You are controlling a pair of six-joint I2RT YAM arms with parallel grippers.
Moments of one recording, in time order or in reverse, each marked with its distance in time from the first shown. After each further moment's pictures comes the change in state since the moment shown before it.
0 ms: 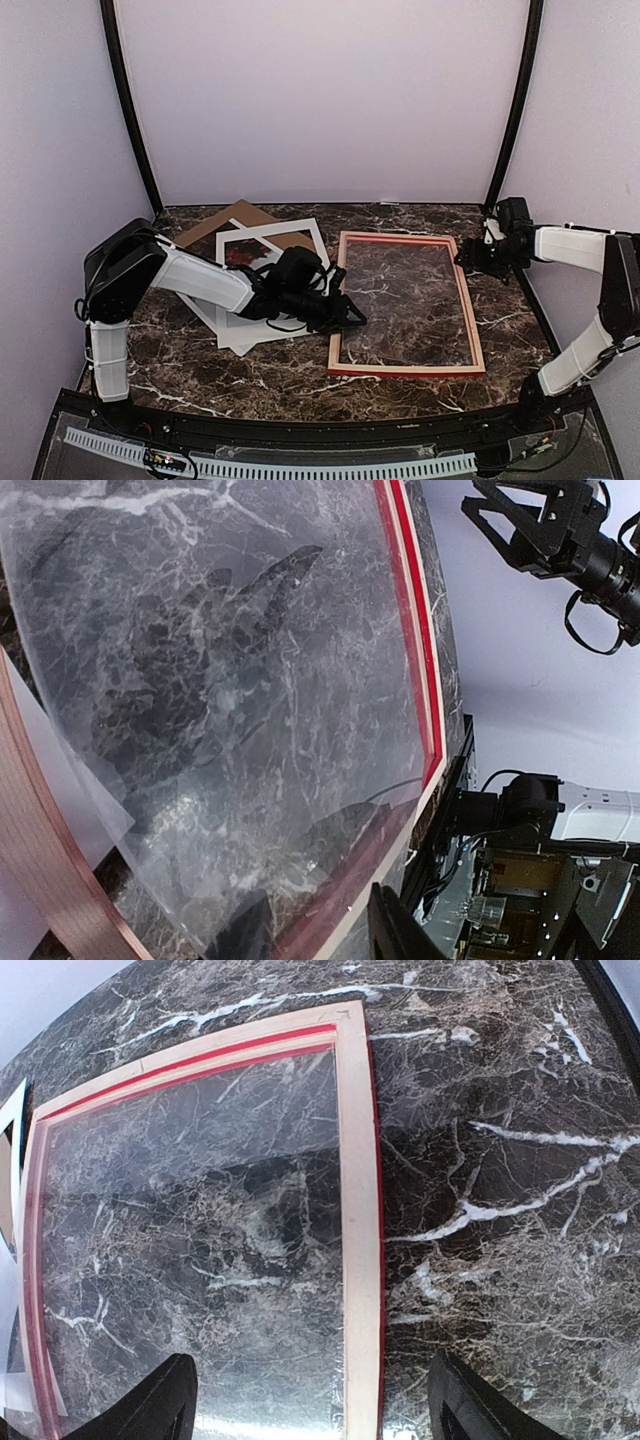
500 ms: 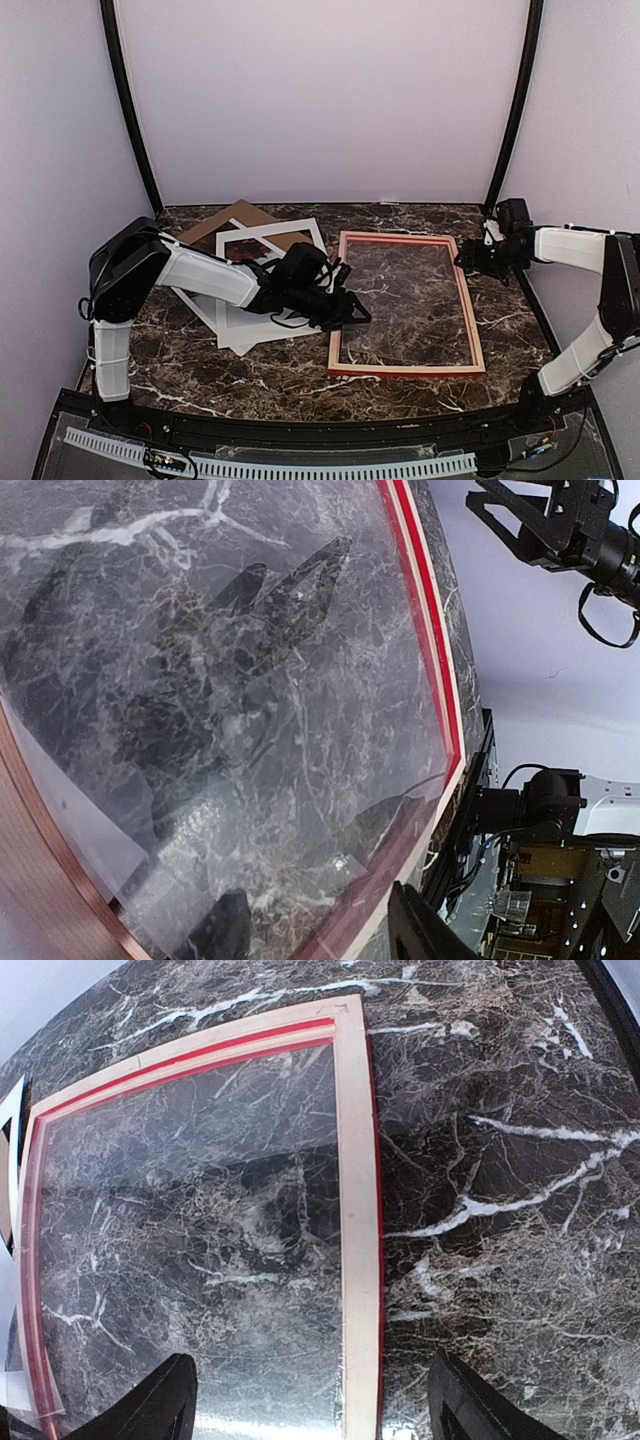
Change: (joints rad) left arm 0.008 0.026 0.076 -0.087 -0.016 0.092; right arm 0.000 0.000 -0.005 0.002 0.000 -0.001
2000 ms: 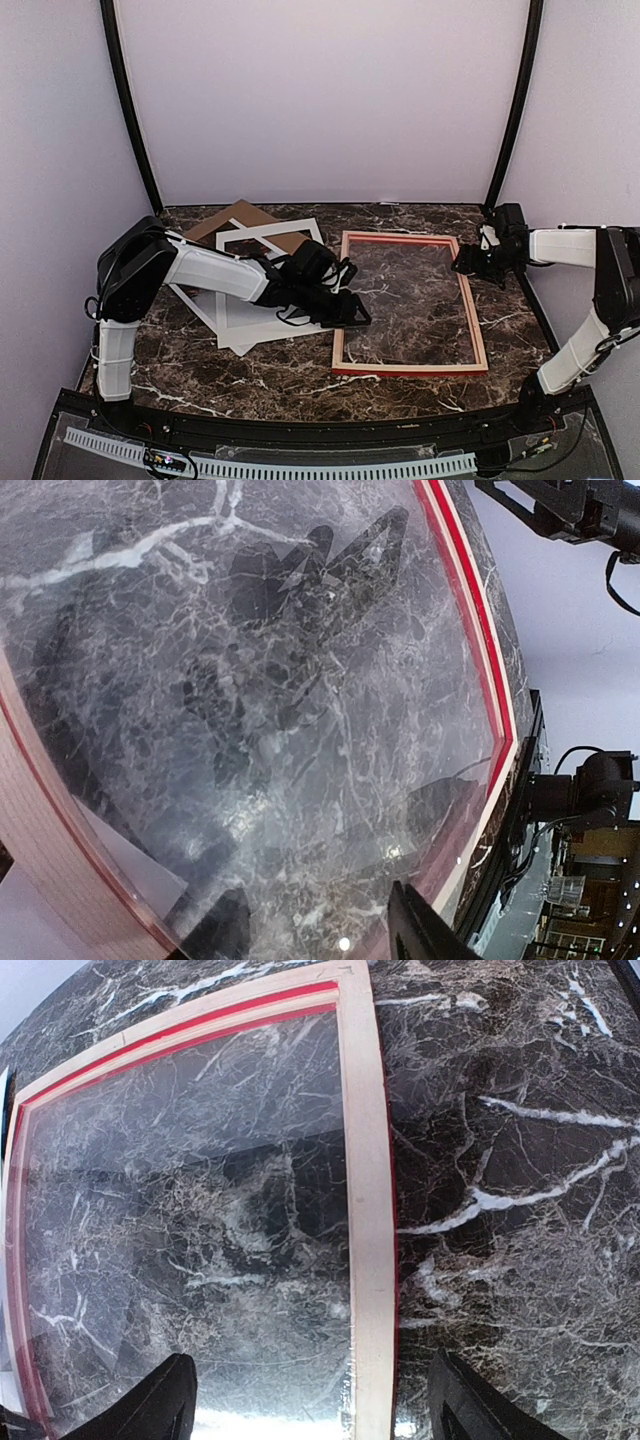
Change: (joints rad) left arm -0.008 0.053 0.105 -0.159 -0.047 0.159; right arm 0.000 0.058 -0.013 0.036 -0.008 0.000
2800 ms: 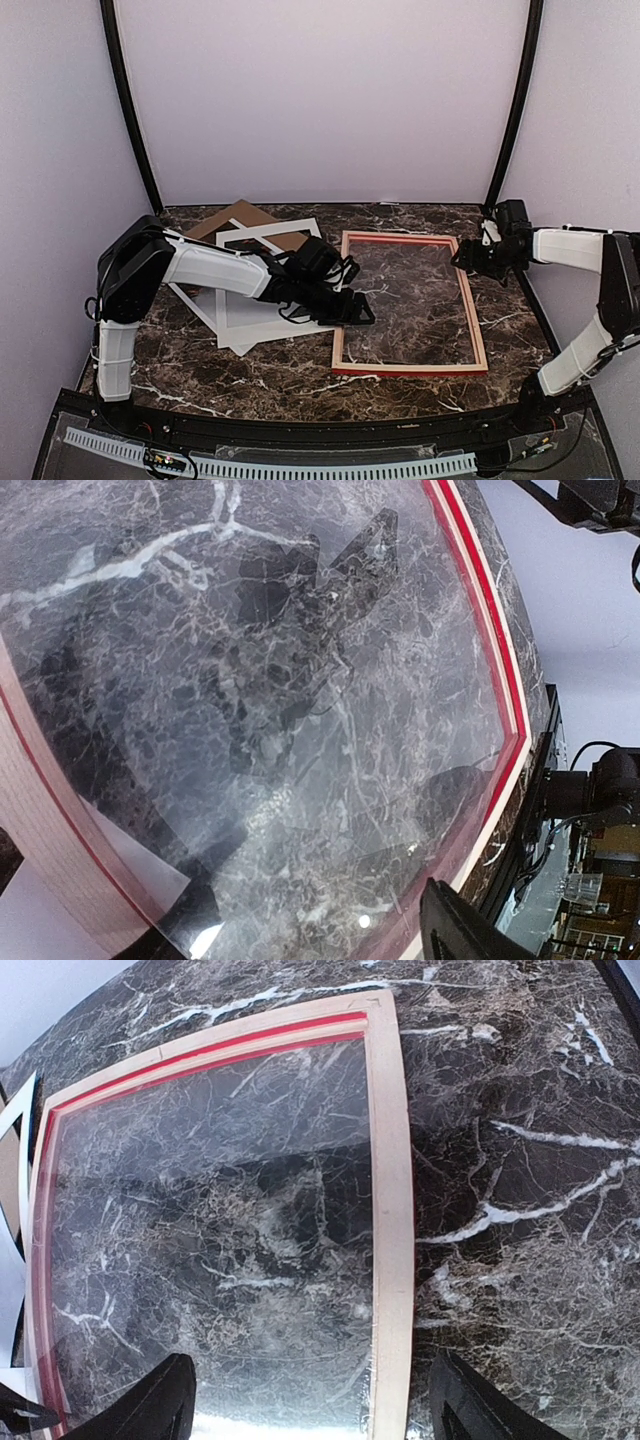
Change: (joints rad) left arm -0.003 0.000 0.053 -0.097 -0.041 0.047; right arm 0.010 -0.048 0.000 0.000 -0.020 0.001
